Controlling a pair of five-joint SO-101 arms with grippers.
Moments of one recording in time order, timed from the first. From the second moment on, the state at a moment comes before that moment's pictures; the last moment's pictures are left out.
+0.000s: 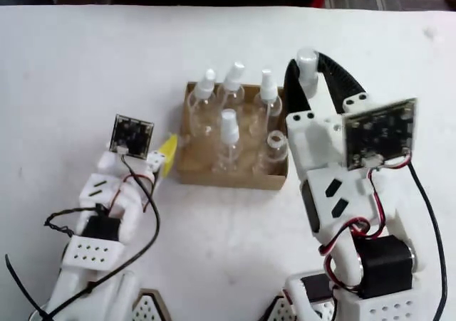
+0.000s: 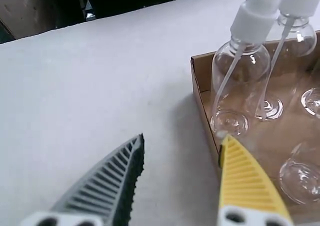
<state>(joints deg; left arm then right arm) 0.6 -60.0 83.5 12.8 -7.3 -14.2 -62.1 21.6 48.1 8.7</state>
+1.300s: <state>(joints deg) 0.5 -60.0 83.5 12.8 -7.3 -15.5 -57.2 40.4 26.1 19.6</state>
